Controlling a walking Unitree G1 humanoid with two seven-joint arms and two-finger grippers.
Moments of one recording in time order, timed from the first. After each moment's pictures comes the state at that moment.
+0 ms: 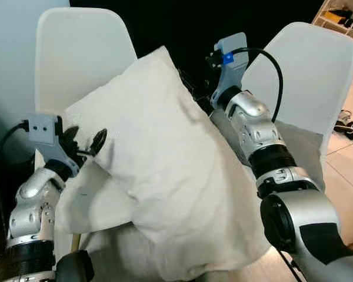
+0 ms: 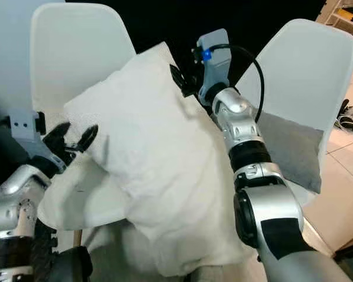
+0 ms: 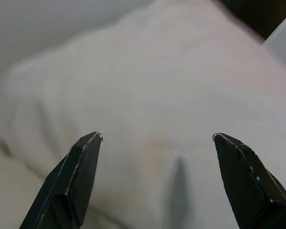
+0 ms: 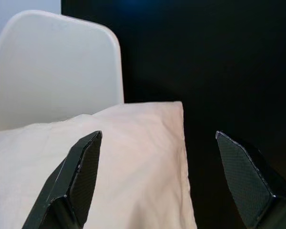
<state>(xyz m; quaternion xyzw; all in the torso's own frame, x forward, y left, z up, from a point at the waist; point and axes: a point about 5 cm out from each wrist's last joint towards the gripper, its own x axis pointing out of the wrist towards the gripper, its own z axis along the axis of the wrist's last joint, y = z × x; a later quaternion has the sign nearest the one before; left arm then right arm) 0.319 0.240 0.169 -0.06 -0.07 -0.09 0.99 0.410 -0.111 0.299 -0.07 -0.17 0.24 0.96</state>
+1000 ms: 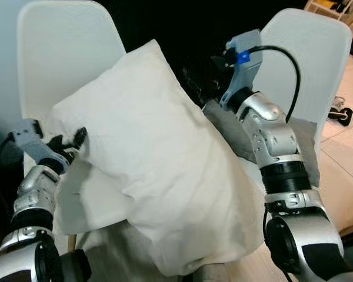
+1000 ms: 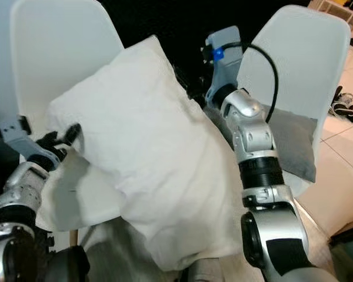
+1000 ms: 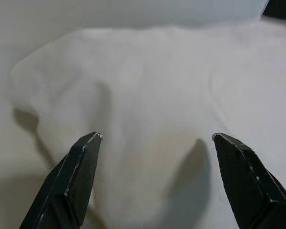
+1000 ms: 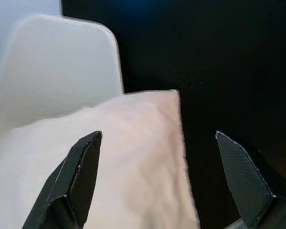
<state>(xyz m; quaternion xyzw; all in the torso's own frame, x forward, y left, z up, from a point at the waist) 0.357 0.283 0.161 -0.24 -0.10 0.01 0.96 0.375 -0.114 0.312 -0.04 -0.18 0.27 0.95</state>
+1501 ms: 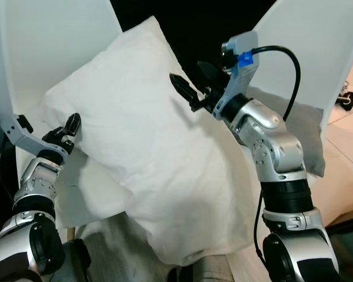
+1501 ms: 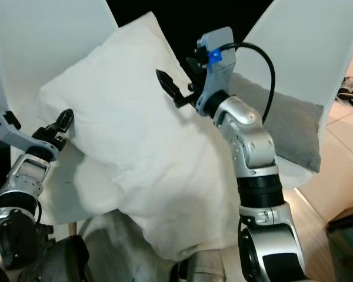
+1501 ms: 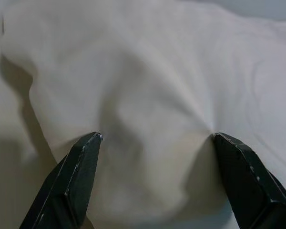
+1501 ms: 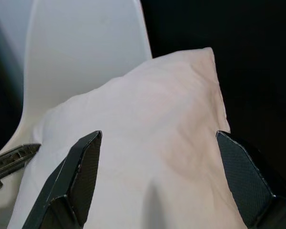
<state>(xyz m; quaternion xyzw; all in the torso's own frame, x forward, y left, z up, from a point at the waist) 0.366 0.284 0.166 -0.33 -0.11 0.00 0.94 0.348 -0.100 0.314 0.00 -0.15 0.31 0.94</state>
